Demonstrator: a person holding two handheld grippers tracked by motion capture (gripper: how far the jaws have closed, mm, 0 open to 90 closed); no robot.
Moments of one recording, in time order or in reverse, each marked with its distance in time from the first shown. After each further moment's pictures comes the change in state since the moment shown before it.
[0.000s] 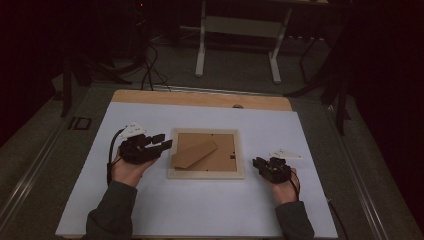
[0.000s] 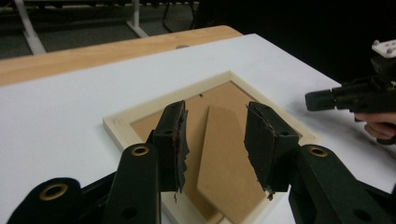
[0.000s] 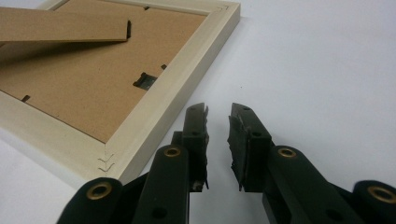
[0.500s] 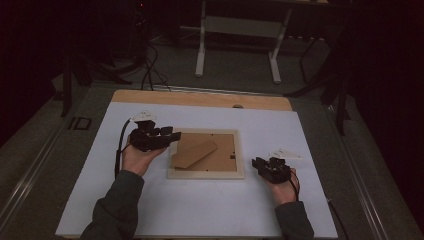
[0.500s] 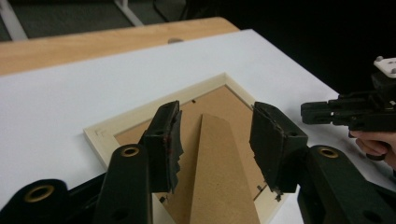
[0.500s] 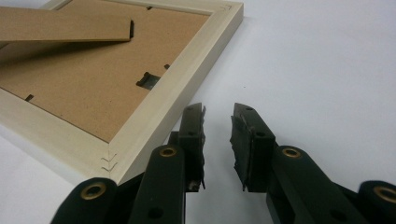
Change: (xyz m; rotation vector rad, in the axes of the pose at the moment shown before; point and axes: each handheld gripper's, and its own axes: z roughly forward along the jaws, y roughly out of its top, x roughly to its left) left arm 0.010 0.021 0.034 0.097 -0.066 -0.088; right arm 0.001 0.000 0.000 -0.004 0.009 -0.003
